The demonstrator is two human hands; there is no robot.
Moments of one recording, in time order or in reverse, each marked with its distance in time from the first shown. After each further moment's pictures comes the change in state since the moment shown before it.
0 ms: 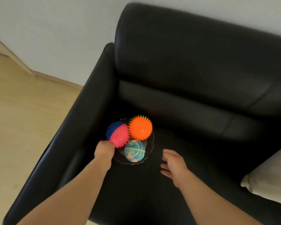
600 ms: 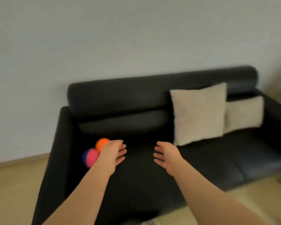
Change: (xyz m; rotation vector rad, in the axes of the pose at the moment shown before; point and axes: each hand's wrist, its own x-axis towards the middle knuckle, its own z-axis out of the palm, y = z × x) left_hand -0.330 -0.031 -0.080 -0.008 -0.648 0.359; right_hand -0.287 0.136 -0.108 0.720 0.149 -0.288
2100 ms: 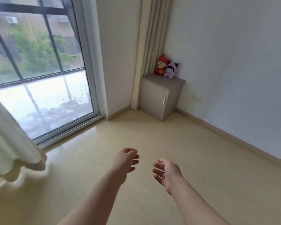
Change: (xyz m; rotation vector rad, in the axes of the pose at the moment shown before) left_hand -1.110 -0.942 0.628 1.376 -1.924 -0.032; right_hand -0.795 0.628 -1.127 1.550 1.627 -0.207
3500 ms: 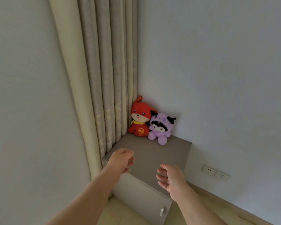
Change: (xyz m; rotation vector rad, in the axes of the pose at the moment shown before) left_hand 0.946 0.564 0.318 0.246 -0.134 0.087; right_hand 0.820 -0.715 0.209 0.173 0.120 -0.087
